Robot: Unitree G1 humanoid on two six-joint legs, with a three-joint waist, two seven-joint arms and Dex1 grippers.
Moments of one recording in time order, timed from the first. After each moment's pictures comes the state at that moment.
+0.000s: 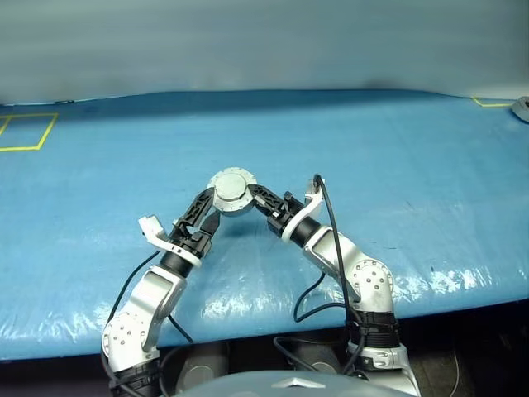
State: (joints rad) left arm 0.10 -0.08 0.26 -0.29 -1.64 0.70 0.02; right arm -0.21 0.08 -0.02 -0.16 1.53 0.77 -0.28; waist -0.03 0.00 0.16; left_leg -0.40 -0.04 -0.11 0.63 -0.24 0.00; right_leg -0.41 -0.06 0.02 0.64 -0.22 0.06
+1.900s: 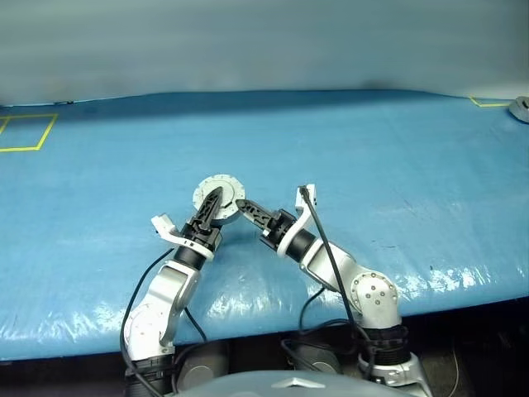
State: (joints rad) left arm 0.04 -0.06 0.17 -0.19 -1.57 0.51 0.01; right arm -0.15 -0.16 0.19 -0.36 1.18 0.74 -0.15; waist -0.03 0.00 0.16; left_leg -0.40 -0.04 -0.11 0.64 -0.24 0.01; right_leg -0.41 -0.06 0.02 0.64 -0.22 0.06
